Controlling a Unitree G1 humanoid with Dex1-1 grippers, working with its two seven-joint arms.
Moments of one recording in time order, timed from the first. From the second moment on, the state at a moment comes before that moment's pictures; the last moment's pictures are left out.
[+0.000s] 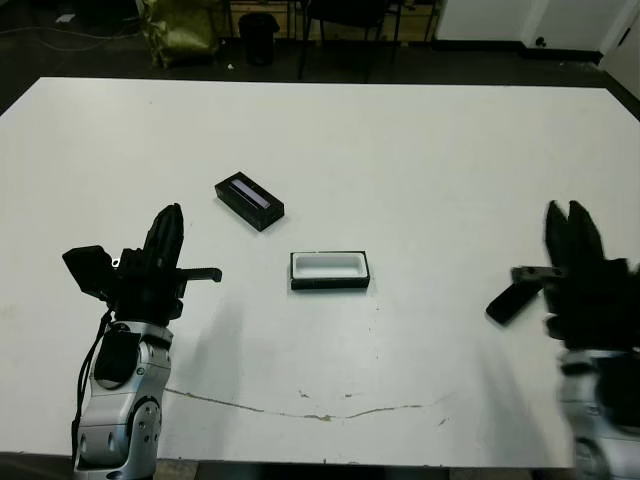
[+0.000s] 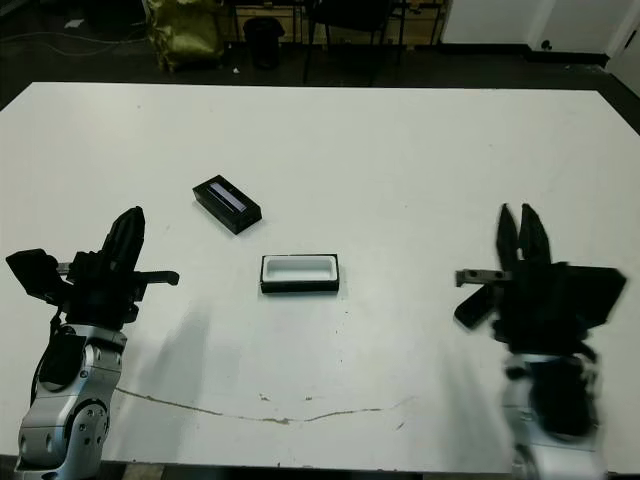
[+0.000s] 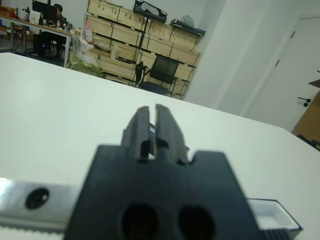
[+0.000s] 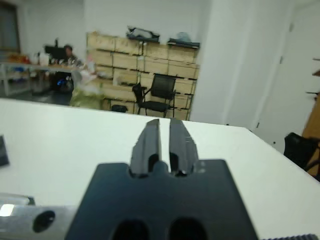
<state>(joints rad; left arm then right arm) 0.05 0.09 0.13 -0.27 -0.35 0.06 -0.12 0.16 -0.35 -0.32 -0.67 0.25 0.32 0.15</state>
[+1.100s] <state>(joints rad) 0.04 0.09 0.15 -0.25 -0.36 0.05 -0.15 -0.09 -1.21 -0.24 -0.19 0.14 0.36 0.90</state>
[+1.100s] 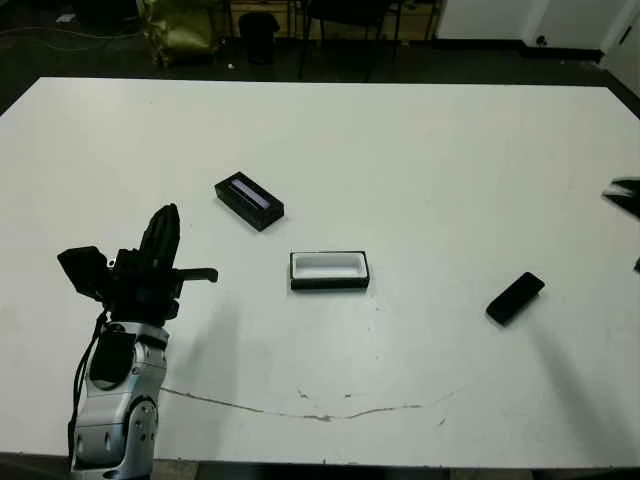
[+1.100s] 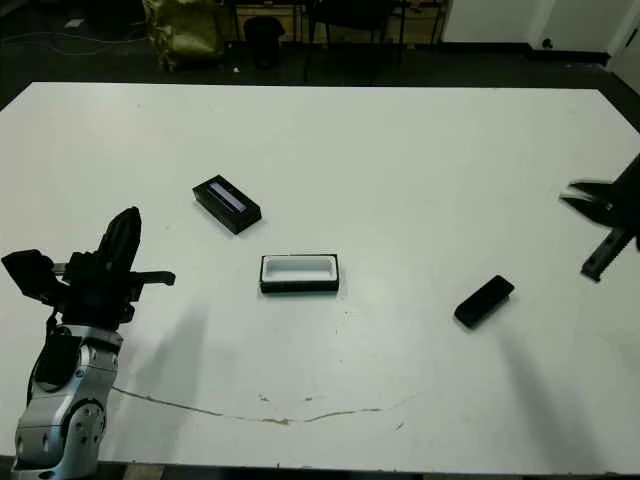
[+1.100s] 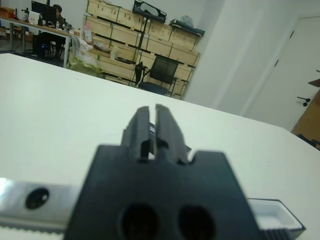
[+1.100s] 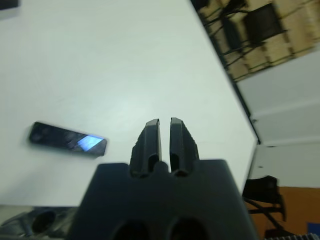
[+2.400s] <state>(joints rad) 0.05 0.09 0.16 -0.25 -0.35 0.05 -0.16 -0.46 -1.23 0.29 -0.06 -0.15 0.36 1.32</state>
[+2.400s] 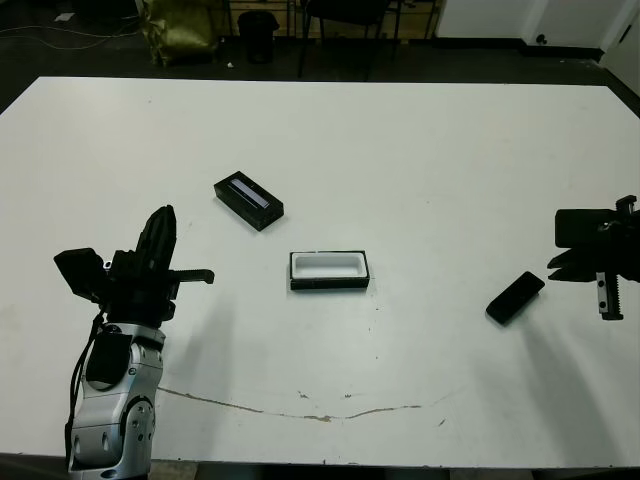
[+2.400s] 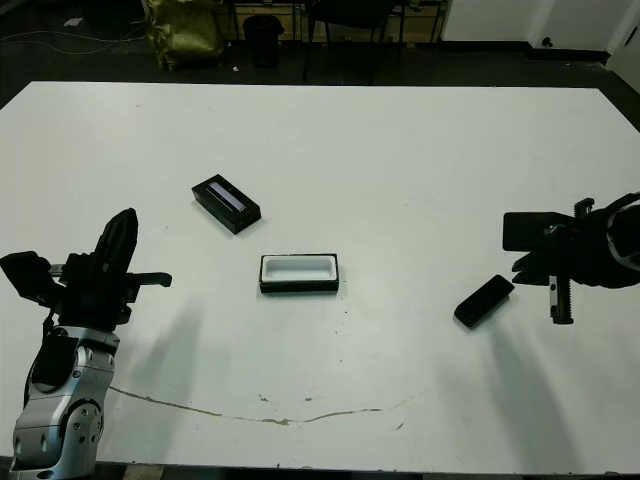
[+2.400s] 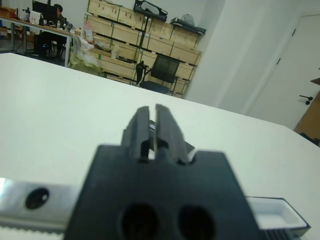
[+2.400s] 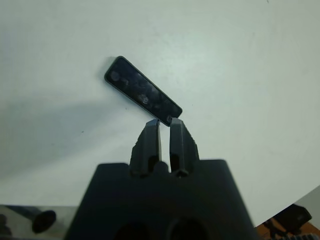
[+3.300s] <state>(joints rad) 0.05 0.09 0.16 -0.25 -0.35 0.05 -0.16 -0.40 -1.22 0.34 -0.11 -0.26 0.44 1.35</state>
